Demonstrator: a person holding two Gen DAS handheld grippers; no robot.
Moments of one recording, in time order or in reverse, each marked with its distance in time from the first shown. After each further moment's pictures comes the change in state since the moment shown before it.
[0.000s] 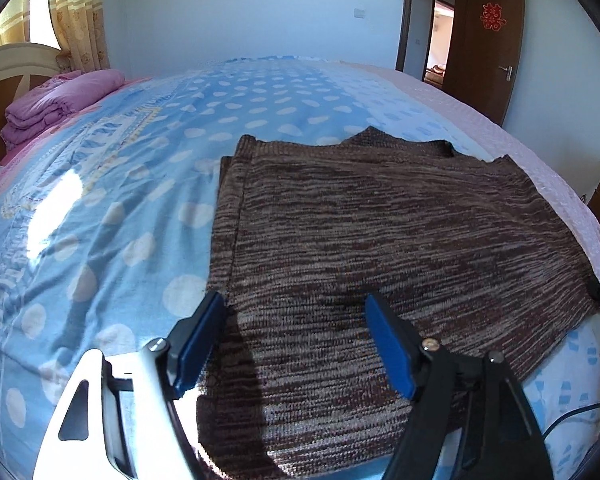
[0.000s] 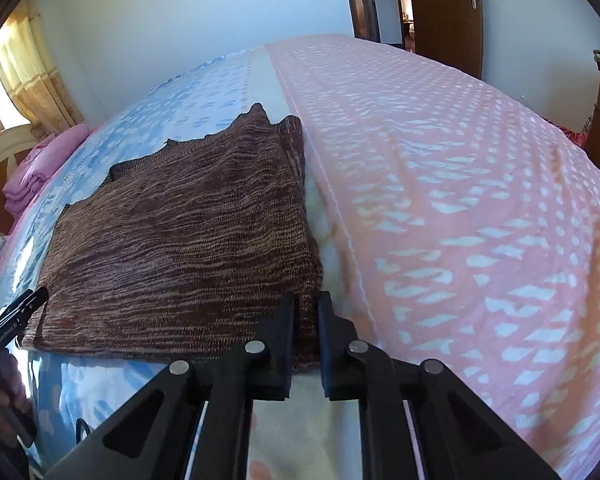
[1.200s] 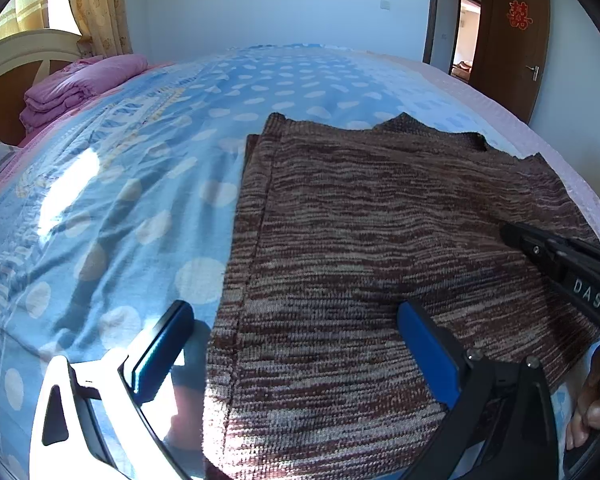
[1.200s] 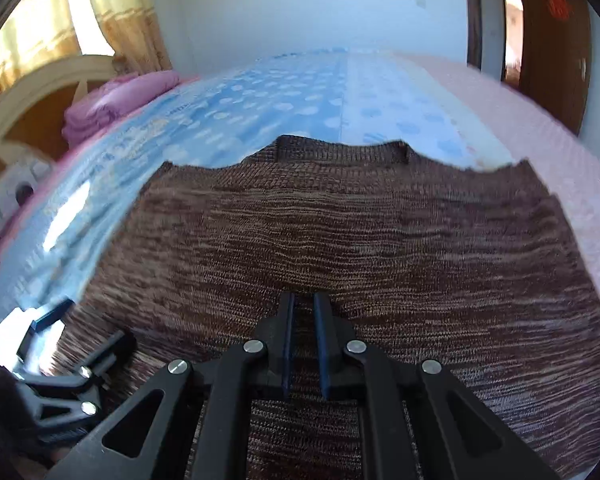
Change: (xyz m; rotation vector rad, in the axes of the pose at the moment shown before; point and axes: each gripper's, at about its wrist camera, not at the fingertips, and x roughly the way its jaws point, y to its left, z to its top) left arm 0.010 0.001 -0.004 -0.039 0.033 0.091; right arm 0.072 0.216 0.022 -0.358 -0.046 0.131
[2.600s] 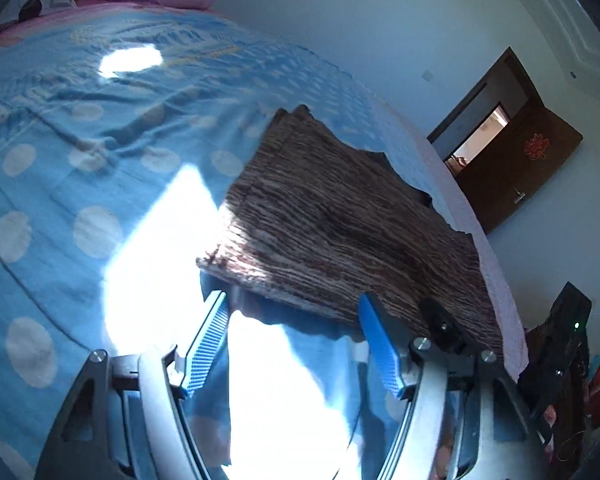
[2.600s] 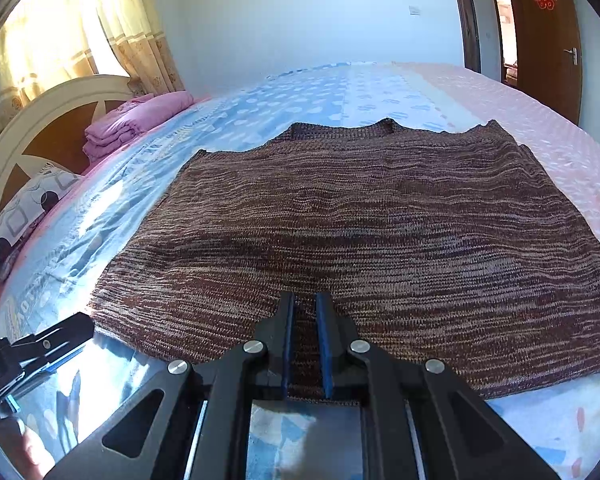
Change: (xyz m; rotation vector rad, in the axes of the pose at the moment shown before) left arm -0.065 0.025 -0.066 -0.501 -0.021 -0.280; right arm -0.045 -0.016 -0.062 0.111 -0.061 0.131
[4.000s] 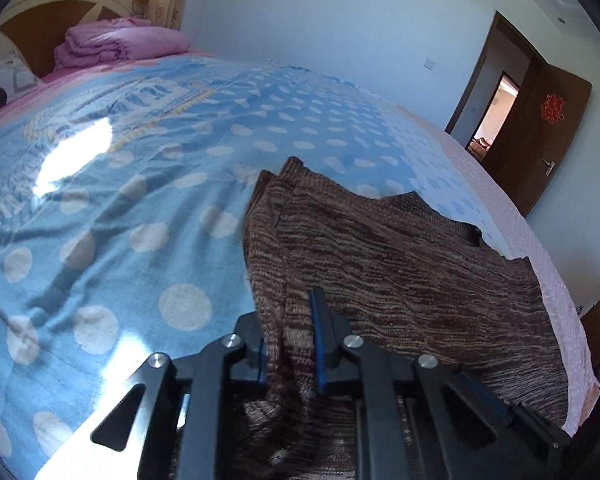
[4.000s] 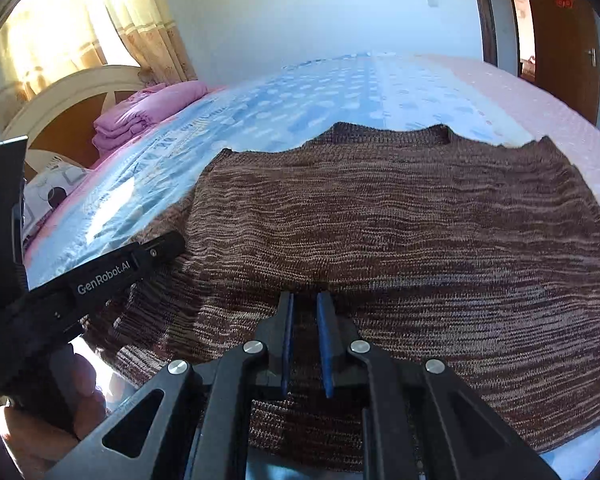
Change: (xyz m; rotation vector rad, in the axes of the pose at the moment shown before) left arm 0.064 -0.040 0.070 0.233 -0.098 0.174; right arm 0.035 0.028 0.032 0.010 0.049 0.073
